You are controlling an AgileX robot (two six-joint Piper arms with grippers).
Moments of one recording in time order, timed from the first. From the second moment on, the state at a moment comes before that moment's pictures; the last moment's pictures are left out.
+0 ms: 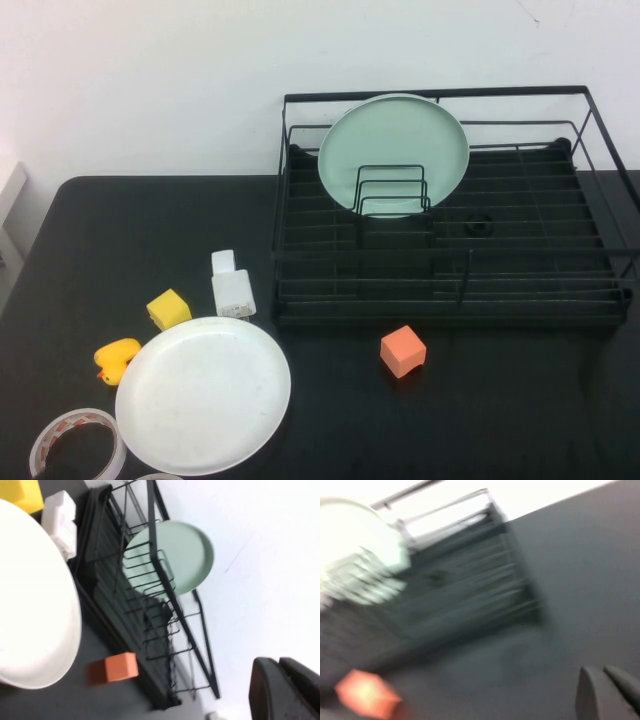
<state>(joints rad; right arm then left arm) -0.14 -0.01 0.02 0.34 0.41 0.08 -0.22 -0.01 0.02 -0.98 0.23 -0.29</state>
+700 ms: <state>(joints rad) -0.14 -0.01 0.03 0.81 0.40 -0.08 -0.22 0.13 -0.27 -0.87 0.32 0.17</state>
